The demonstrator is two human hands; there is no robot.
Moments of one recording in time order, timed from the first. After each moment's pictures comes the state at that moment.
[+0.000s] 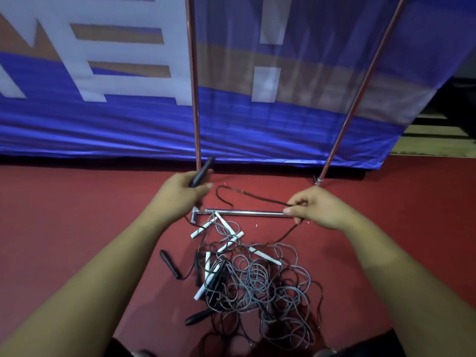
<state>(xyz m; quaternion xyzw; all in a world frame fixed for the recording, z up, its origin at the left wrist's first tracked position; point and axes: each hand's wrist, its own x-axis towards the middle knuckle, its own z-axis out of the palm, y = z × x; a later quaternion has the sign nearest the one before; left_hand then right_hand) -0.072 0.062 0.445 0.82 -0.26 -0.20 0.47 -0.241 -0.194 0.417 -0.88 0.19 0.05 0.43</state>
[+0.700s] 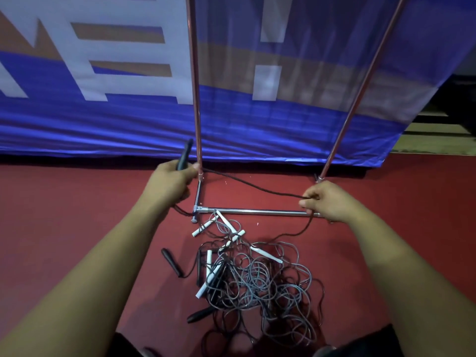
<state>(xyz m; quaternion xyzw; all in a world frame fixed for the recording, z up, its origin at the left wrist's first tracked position) -0.055 0.061 0.447 0.78 -0.15 -0.18 0.58 -0.246 -0.209 0.419 -0.90 0.27 0.02 0.34</state>
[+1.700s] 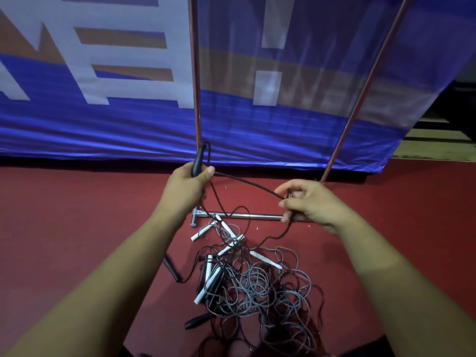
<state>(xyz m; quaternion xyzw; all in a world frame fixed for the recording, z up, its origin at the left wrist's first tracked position) -0.067 0.040 0.435 0.76 -0.19 -0.15 0.60 -0.230 -0.173 0.430 -0.72 0.24 -0.03 0.65</state>
